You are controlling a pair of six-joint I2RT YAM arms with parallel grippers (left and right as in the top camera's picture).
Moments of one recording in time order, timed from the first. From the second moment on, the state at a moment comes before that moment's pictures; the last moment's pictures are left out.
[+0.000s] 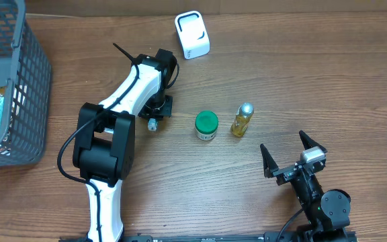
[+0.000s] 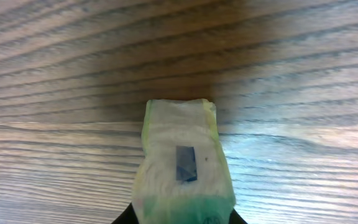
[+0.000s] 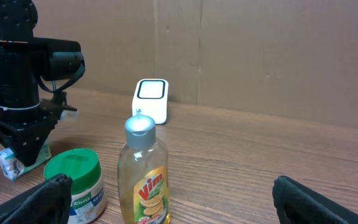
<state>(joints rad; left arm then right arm) -0.31 2.19 1.65 -1.15 -0.13 -0.26 0.16 0.01 0.02 -0.02 -0.16 -0.01</state>
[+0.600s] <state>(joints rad) -0.41 2.19 1.65 -1.08 0.05 -0.29 0.16 0.01 0.02 -0.02 -0.16 -0.01</state>
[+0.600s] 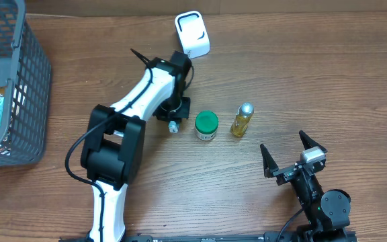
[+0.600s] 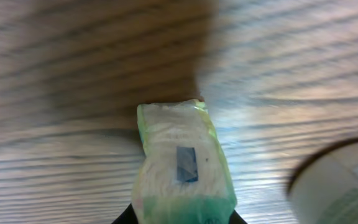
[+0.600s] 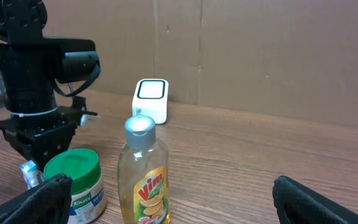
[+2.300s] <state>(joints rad) -0.21 2.19 2.65 -1.68 -0.02 -0.31 0.16 0.01 0.02 -0.02 -0.16 -0.01</state>
